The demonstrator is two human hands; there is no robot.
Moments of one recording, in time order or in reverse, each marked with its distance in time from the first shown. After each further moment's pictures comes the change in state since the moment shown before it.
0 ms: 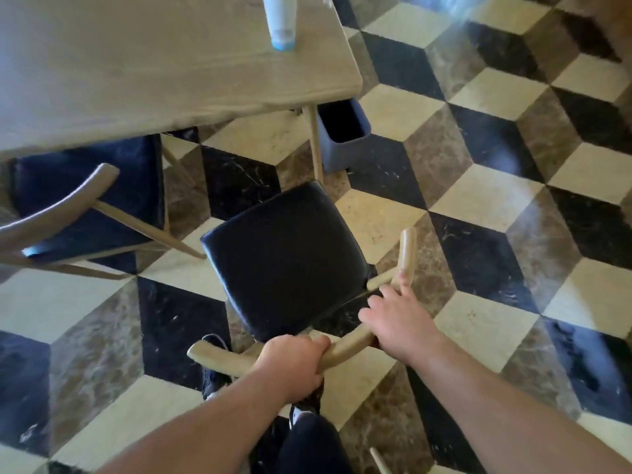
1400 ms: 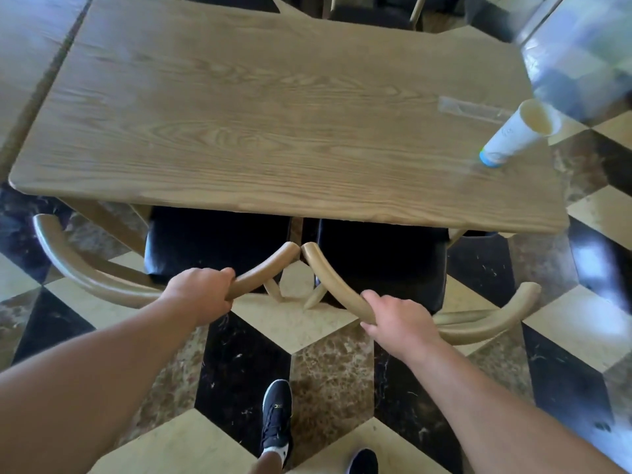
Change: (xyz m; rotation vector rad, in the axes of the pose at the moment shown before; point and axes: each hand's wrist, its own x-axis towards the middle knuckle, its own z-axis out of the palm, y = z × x) left_hand -0.079 -0.520 -0.166 -0.021 0.231 -0.573; right_hand 0.321 -0.196 -0.220 0.166 0.054 0.012
